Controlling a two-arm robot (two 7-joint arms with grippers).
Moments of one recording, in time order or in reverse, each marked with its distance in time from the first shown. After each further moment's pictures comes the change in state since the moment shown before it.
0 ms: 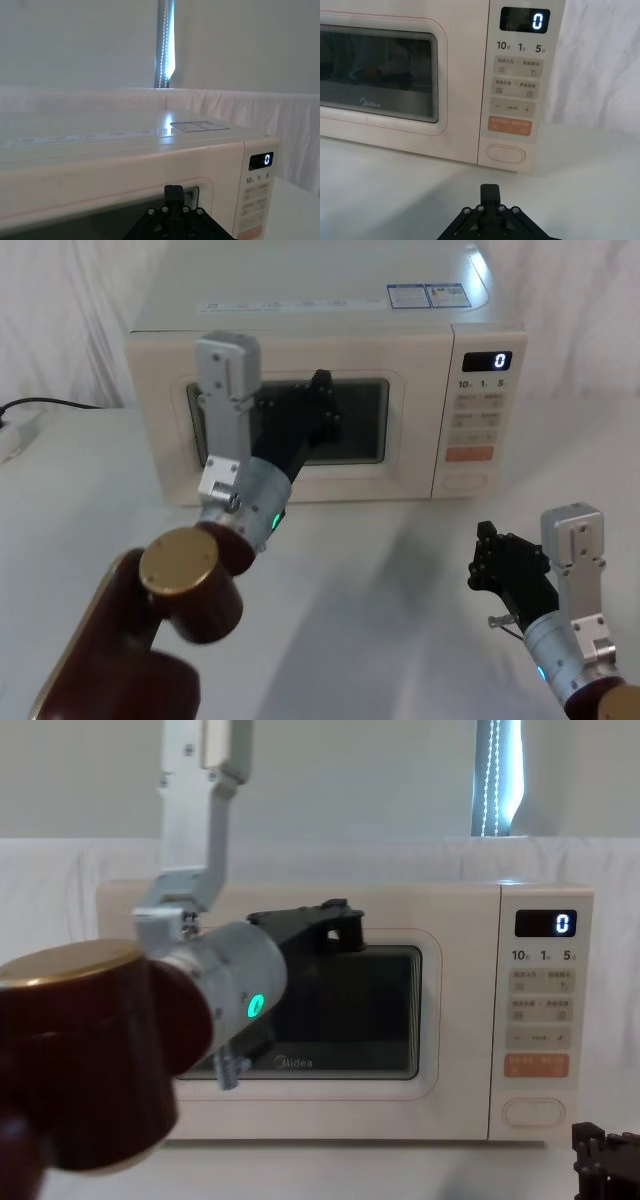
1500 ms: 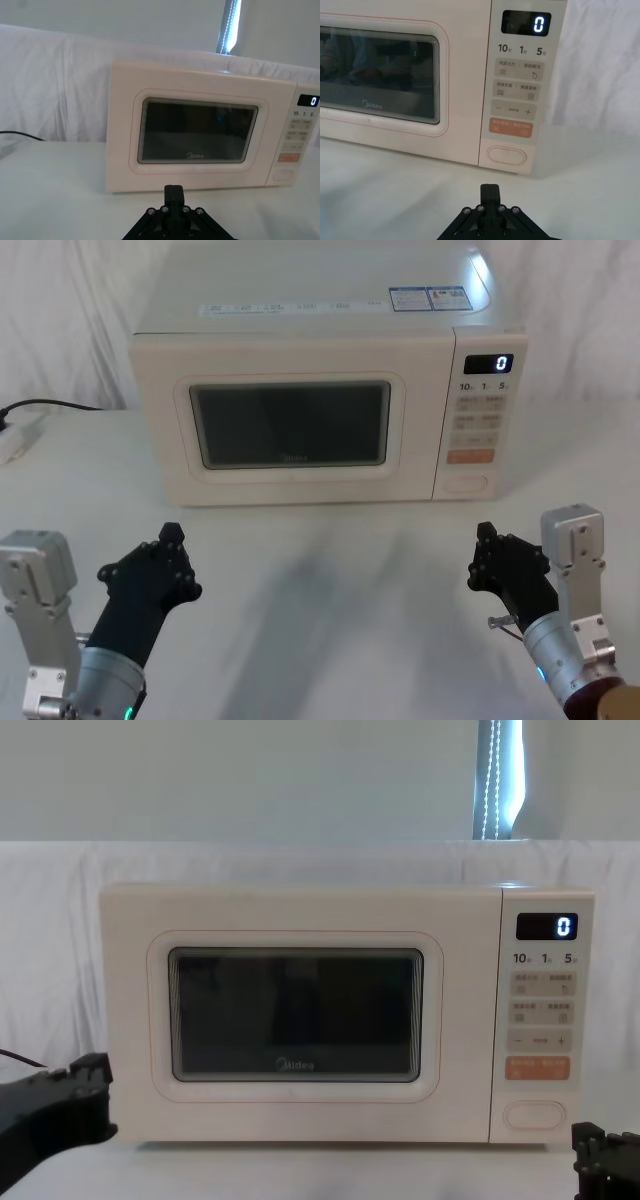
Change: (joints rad) left arm 0.570 0.155 -0.188 -0.436 -0.088 -0.039 0.053; right arm 0.000 0.000 0.000 0.000 0.000 0.000 0.000
